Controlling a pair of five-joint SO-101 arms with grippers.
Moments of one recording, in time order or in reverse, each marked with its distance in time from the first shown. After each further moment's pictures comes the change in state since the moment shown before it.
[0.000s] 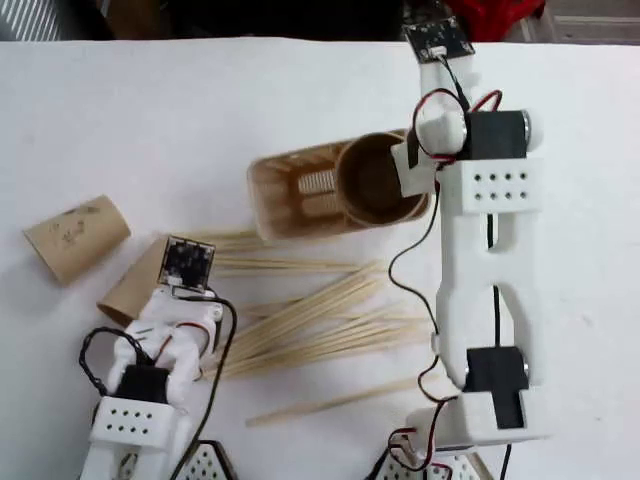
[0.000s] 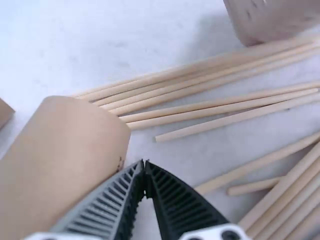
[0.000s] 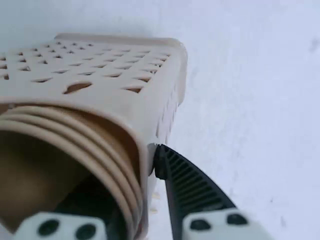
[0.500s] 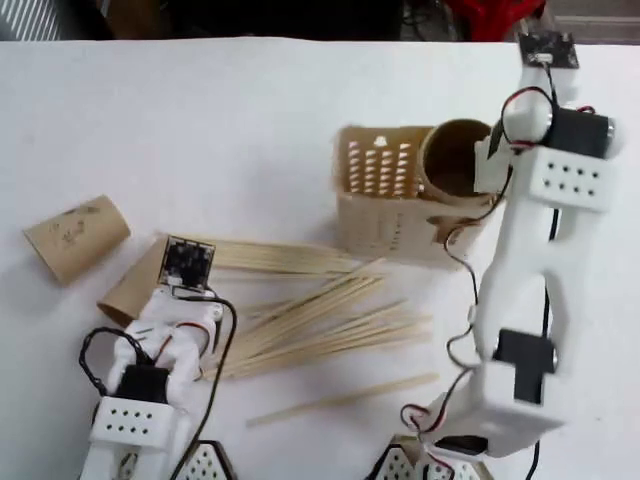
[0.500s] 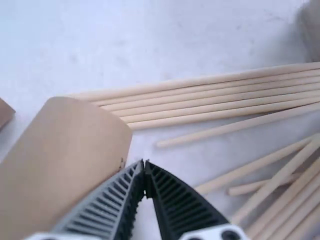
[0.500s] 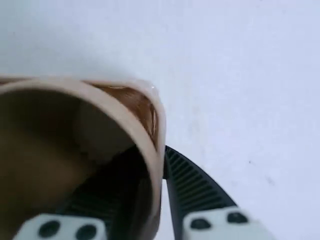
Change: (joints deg) left arm 0.0 0.0 0.0 0.0 0.0; right arm 15.6 7.5 -0.1 -1.8 -0.8
